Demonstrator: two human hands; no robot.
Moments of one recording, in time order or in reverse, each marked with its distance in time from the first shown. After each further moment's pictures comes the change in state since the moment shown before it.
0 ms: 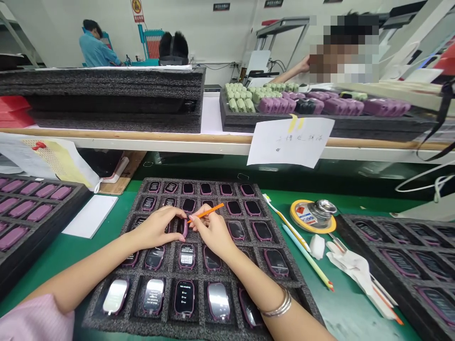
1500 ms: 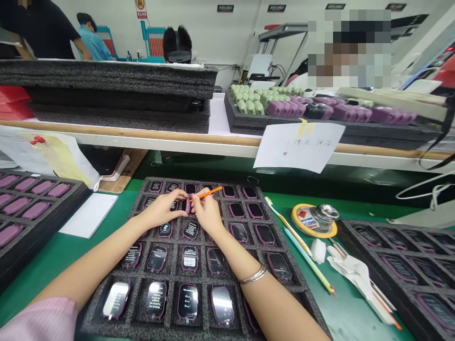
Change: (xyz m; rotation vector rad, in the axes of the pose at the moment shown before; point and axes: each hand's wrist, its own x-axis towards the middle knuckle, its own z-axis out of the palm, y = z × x) left_hand 0.034 -0.036 -0.003 -0.085 0.068 -0.142; right_hand 0.056 0.017 0.017 -0.009 0.187 -0.059
